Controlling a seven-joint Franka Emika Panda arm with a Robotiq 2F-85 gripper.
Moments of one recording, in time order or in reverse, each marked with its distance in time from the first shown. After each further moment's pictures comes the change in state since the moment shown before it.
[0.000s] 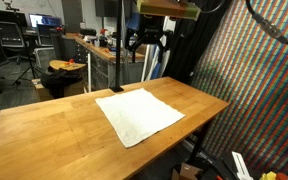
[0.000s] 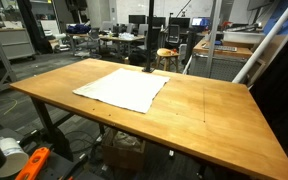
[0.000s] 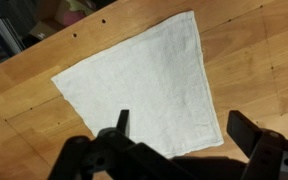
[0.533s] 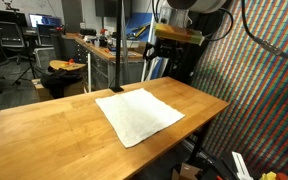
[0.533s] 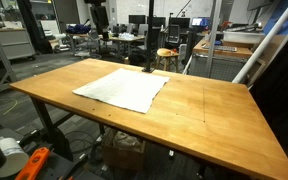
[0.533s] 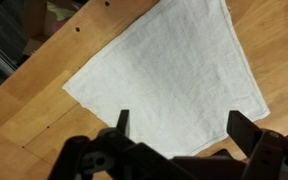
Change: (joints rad) arm -0.059 0.014 -0.142 -0.133 0.024 0.199 0.031
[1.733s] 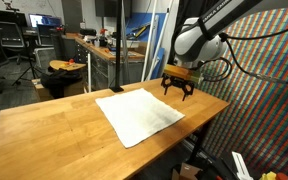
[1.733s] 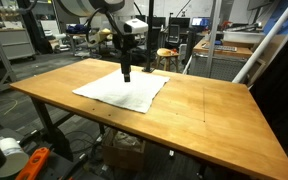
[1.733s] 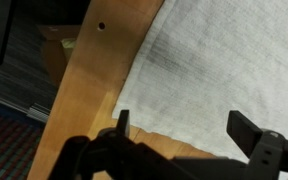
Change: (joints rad) arm -0.138 0.202 -0.114 -0.162 -0.022 0.306 0.208
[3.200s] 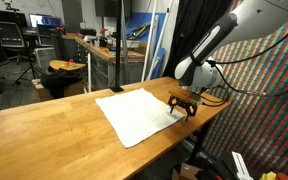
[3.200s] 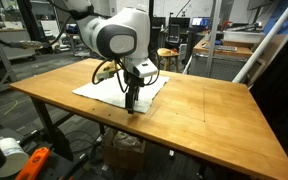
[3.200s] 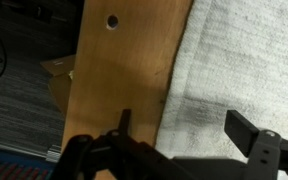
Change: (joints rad) arm -0.009 0.243 -0.098 -0.046 0.208 0.215 -0.075
